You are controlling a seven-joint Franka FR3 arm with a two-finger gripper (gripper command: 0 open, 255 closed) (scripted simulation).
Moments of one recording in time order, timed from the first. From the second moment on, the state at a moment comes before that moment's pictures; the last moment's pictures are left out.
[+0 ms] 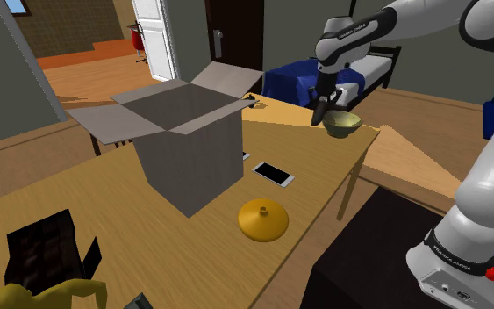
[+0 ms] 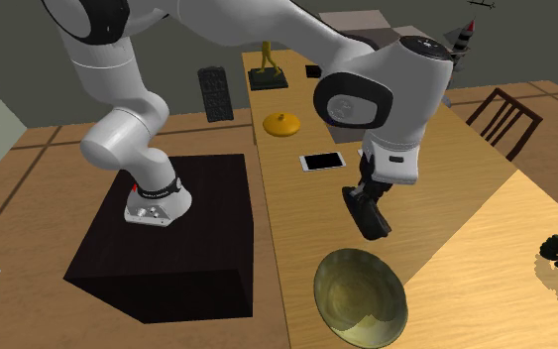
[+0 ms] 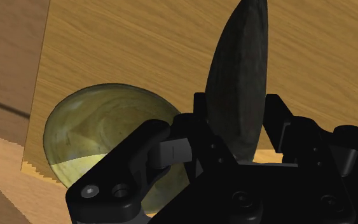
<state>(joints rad) -0.31 0.19 -0.07 -1.87 -0.01 2.08 0.67</state>
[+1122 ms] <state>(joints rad) -0.36 0.18 -0.10 -1.69 0.00 1.90 0.58</state>
